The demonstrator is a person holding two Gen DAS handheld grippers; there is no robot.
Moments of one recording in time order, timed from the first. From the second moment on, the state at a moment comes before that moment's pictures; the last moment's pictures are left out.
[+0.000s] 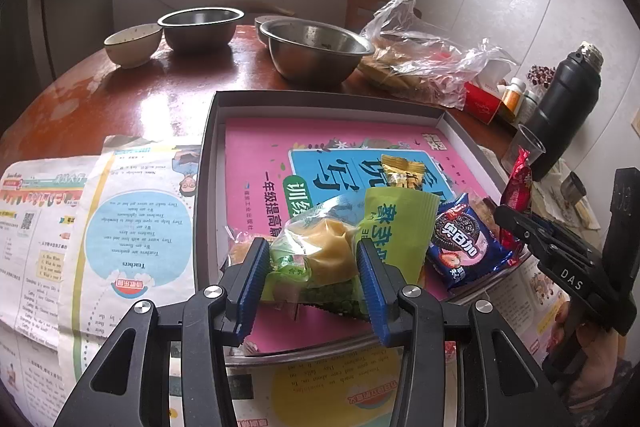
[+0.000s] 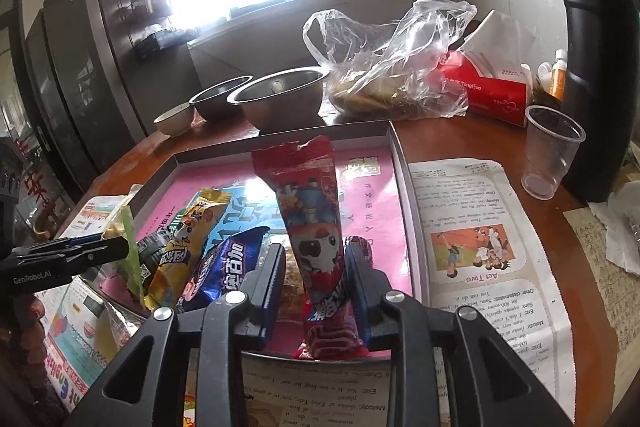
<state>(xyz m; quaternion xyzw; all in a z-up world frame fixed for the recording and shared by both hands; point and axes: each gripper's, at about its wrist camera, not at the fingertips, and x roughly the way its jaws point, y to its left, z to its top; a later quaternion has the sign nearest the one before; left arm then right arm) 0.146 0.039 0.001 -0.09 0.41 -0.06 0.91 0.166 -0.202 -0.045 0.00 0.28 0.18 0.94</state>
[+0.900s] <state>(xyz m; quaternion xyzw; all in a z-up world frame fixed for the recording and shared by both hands) 0.143 0.044 0.004 -0.08 0.41 -0.03 0.91 0.156 -0.208 -0.038 0.00 0.27 0.18 0.95</state>
